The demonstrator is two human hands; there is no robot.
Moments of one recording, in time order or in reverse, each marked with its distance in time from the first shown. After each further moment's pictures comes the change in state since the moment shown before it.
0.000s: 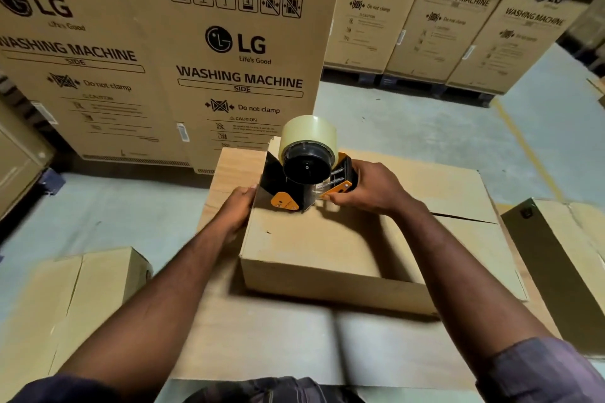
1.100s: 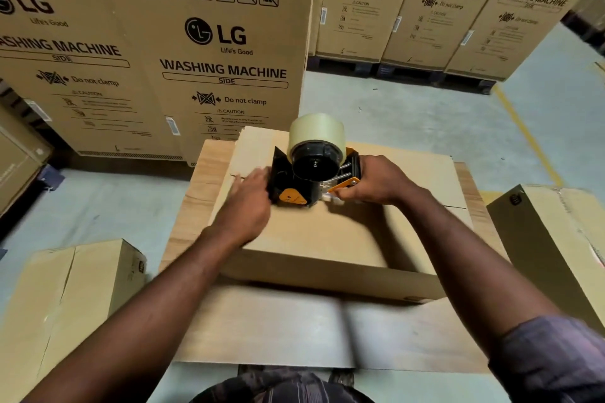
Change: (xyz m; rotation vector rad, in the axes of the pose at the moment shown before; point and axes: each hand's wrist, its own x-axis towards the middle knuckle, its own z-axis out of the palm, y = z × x) left_hand -0.043 0.012 0.074 1.011 0.149 0.638; right_hand -0.026 0.058 -0.041 -0.035 -0.114 0.069
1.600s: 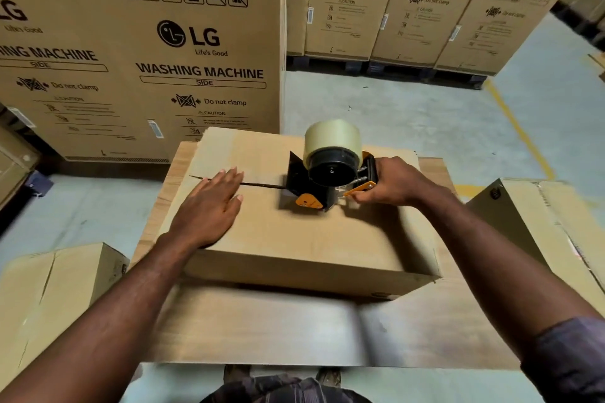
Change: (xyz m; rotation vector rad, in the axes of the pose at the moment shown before) left_hand -0.012 0.017 0.001 0.124 -0.073 -0.027; right_hand -0.039 0.093 -0.044 -0.027 -0.020 0.026
